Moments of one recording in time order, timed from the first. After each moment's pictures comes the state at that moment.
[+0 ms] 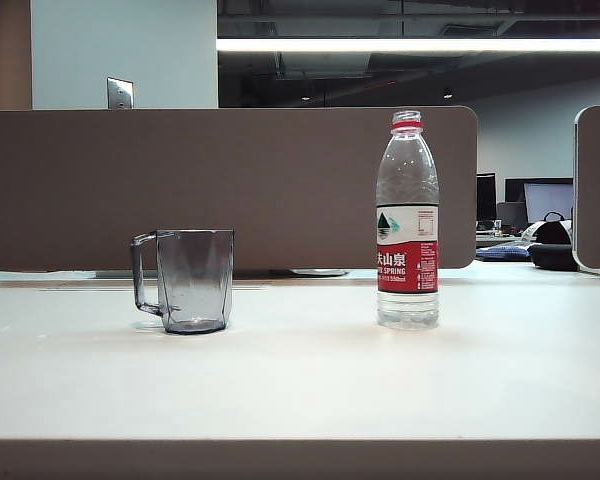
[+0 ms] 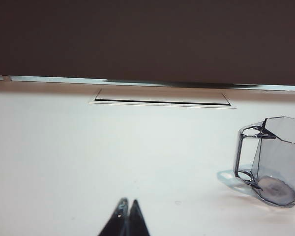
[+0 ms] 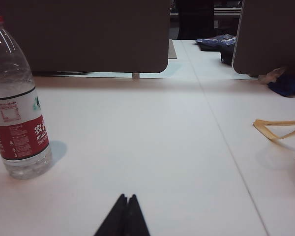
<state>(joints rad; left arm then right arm) 0.01 0.00 0.00 0.03 0.00 -0.02 -0.04 0.00 0.01 -0.02 -0.02 -0.02</state>
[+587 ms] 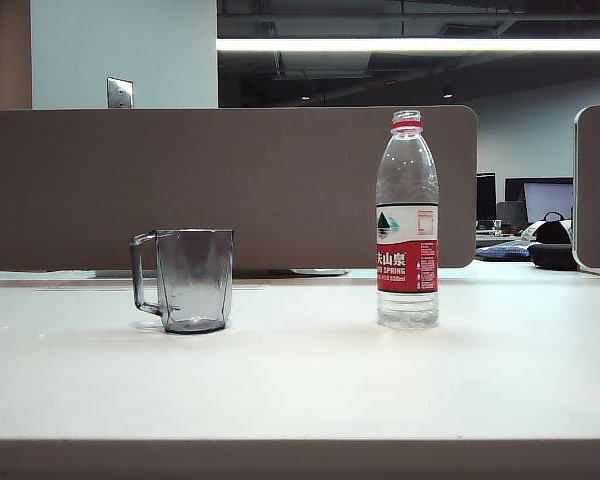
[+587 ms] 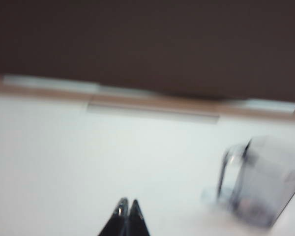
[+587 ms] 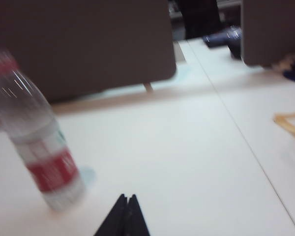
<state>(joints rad) 0.01 0.00 0.07 -0.01 0.02 -0.08 -0.04 0.00 0.09 -0.04 -0.06 0.18</state>
